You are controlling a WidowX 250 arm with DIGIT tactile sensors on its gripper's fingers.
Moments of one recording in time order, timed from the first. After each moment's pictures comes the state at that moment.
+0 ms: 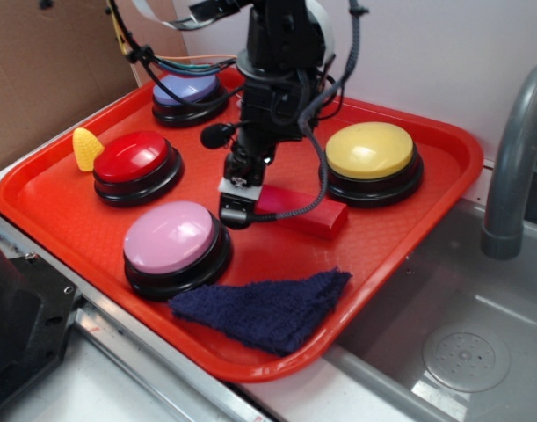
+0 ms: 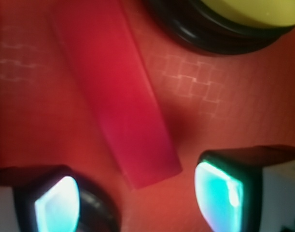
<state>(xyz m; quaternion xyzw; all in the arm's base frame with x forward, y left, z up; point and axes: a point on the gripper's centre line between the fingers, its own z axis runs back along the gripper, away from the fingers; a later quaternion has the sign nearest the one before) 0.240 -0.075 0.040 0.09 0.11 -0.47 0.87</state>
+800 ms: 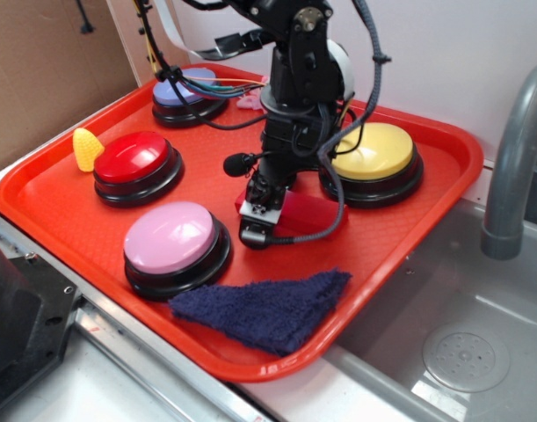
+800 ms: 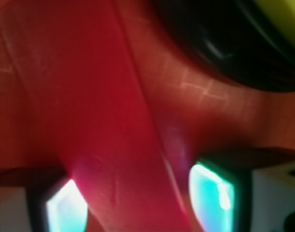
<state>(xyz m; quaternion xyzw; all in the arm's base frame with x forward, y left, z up) 0.247 -0.085 0.013 0.06 0.09 -0.49 0.86</state>
